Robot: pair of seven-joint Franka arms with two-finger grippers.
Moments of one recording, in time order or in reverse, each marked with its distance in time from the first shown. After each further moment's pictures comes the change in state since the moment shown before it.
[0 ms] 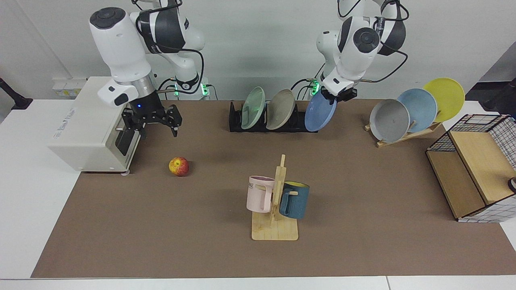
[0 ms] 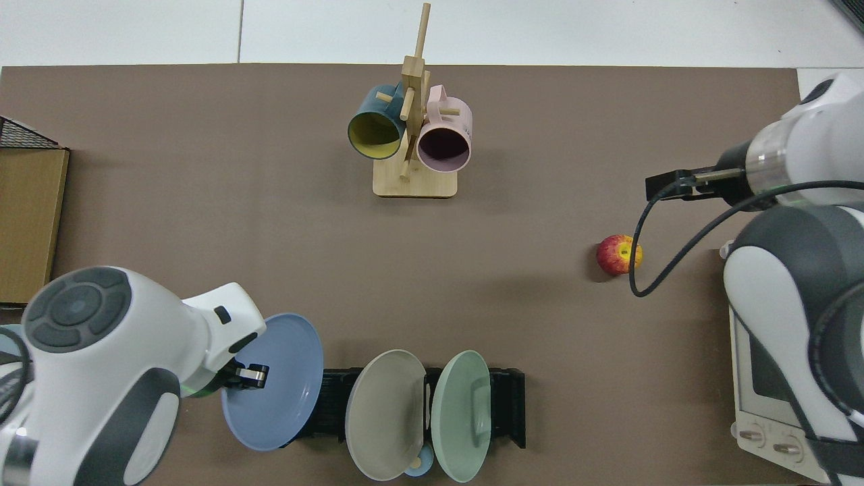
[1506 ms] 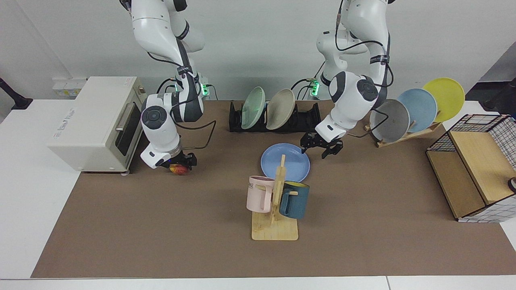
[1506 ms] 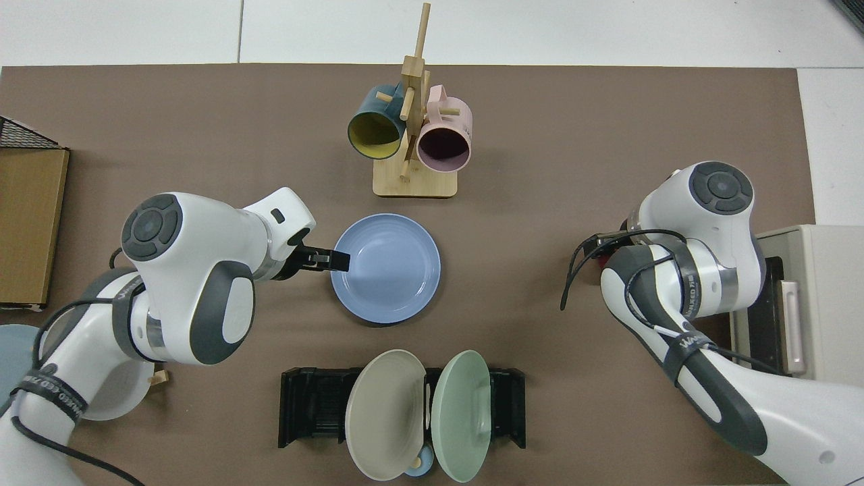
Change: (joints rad) left arm 0.012 0.410 -0.046 0.119 -0.196 0.601 0.092; right arm 0.007 0.215 -0.012 -0.338 -0.076 0.343 0.021
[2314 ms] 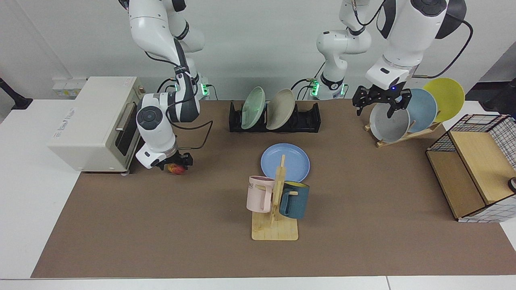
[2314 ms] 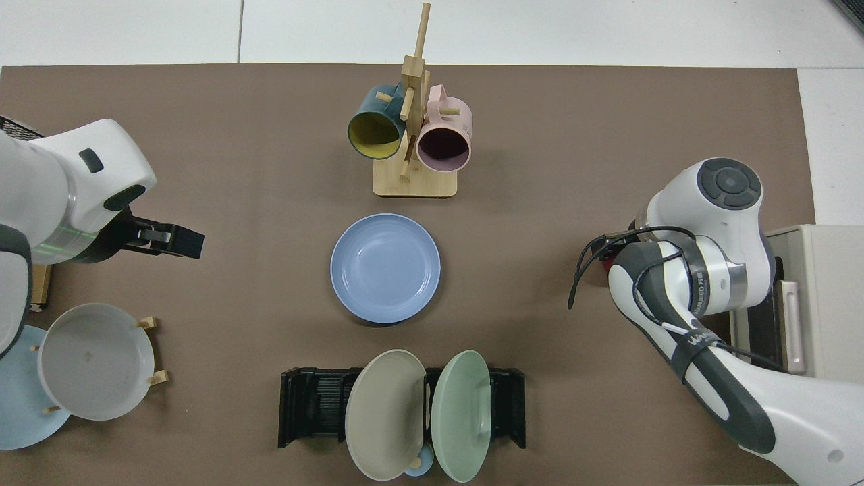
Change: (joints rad) left arm 0.005 -0.151 0.140 0.408 0.330 -0.613 0.002; right arm -0.019 -0.001 0.000 0.005 -0.008 -0.037 0.000
